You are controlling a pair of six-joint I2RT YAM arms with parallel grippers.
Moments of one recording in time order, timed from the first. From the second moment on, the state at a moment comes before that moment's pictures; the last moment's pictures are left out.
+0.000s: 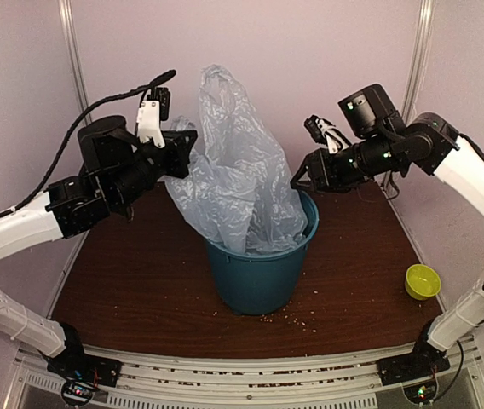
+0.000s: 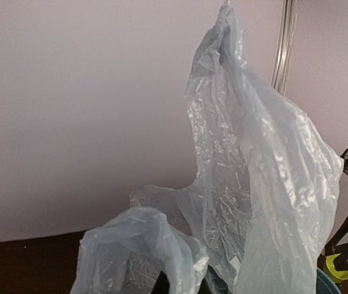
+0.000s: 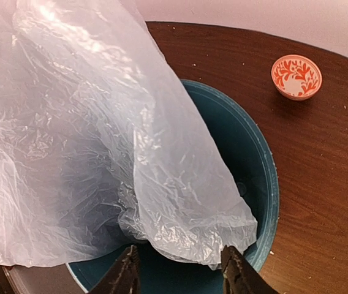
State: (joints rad) left arm -0.94 1.27 1.25 0.08 -0.41 -0.14; right arm 0.81 1.48 1.79 -1.03 -0.07 0.45
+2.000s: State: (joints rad) left arm -0.89 1.22 1.08 0.26 0.04 -0.28; right arm 0.81 1.76 2.27 -1.02 -0.24 0.52
